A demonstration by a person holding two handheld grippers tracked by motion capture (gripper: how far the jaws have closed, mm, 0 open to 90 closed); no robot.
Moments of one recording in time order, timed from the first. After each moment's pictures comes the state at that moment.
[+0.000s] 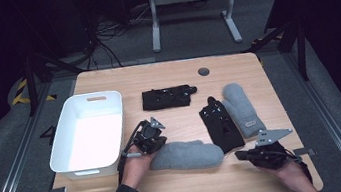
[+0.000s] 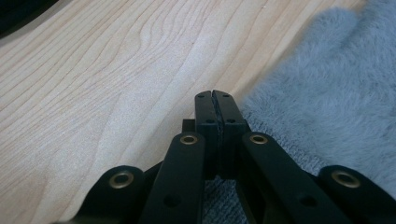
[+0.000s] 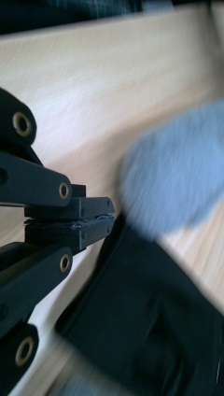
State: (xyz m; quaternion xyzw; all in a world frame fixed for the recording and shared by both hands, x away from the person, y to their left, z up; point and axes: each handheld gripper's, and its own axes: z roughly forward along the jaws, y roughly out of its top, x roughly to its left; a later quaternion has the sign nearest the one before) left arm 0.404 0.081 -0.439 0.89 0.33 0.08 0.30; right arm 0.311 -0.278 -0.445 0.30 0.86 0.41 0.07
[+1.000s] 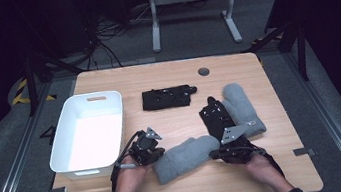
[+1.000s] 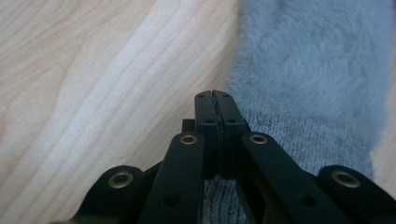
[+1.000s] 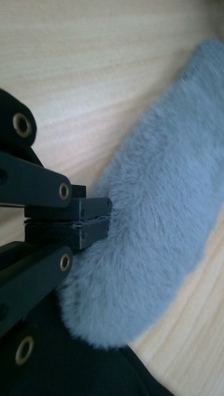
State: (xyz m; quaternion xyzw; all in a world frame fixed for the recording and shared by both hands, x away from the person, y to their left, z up) left arm 0.373 0.097 -0.441 0.90 0.32 0.04 0.30; right arm 0.349 -0.213 -0.455 0.26 0.89 0.38 0.06
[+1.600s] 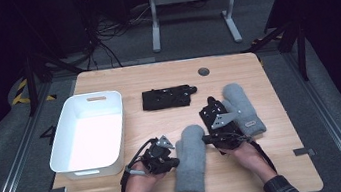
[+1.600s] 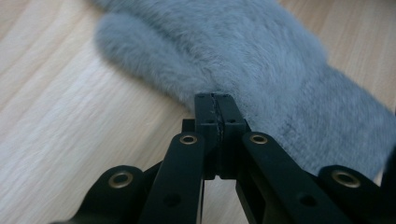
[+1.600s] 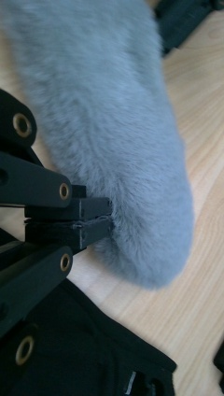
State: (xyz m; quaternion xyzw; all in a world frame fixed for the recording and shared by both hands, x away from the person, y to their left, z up) left arm 0.354 0.065 -0.449 0.91 0.26 -0.03 0.33; right arm 0.389 -0.197 -0.455 0.29 0.87 0.38 0.09
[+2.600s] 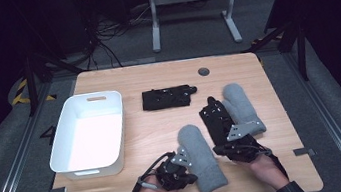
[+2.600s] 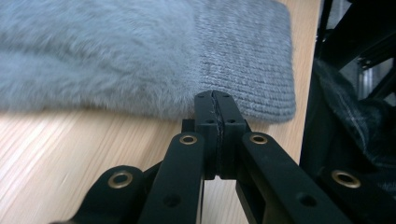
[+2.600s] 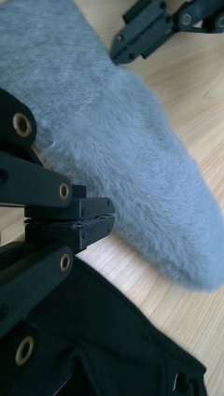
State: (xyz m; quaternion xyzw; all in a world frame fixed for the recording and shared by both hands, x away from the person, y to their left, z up) left arm 0.316 0.031 -0.452 0.92 0.17 -0.07 0.35; right arm 0.343 -0.226 -0.446 0.29 0.87 0.39 0.09
